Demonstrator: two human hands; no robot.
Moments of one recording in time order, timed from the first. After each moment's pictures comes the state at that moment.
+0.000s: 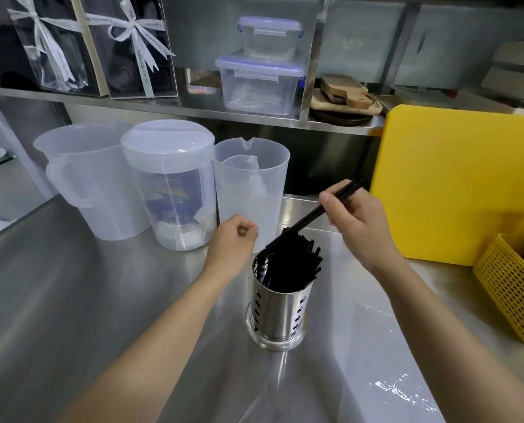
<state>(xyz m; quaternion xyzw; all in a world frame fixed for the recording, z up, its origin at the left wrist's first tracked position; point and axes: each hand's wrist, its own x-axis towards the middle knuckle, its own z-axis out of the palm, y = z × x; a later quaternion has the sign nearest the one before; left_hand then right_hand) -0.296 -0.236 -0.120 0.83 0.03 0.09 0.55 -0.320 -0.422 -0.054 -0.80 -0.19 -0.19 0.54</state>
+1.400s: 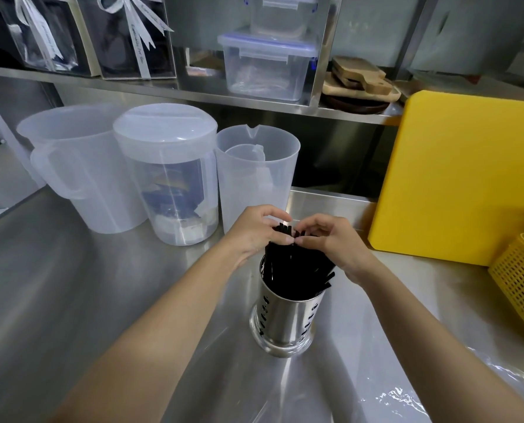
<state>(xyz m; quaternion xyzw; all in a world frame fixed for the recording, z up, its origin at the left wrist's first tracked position) -0.263 -0.244 -0.110 0.77 -0.02 -0.13 0.63 -0.271 -0.408 -0.118 -0.84 -0.08 0.04 0.54</state>
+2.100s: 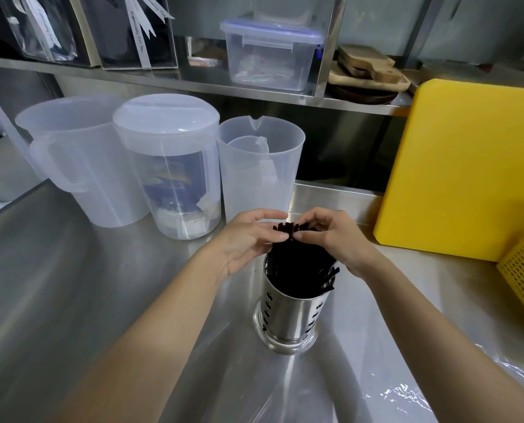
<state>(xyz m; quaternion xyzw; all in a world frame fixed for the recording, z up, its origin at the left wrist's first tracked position) -0.271 -0.227 -0.121 0.62 -0.01 -0.22 0.75 -0.272 -0.402 -0.114 -0.83 -0.10 0.07 0.55</state>
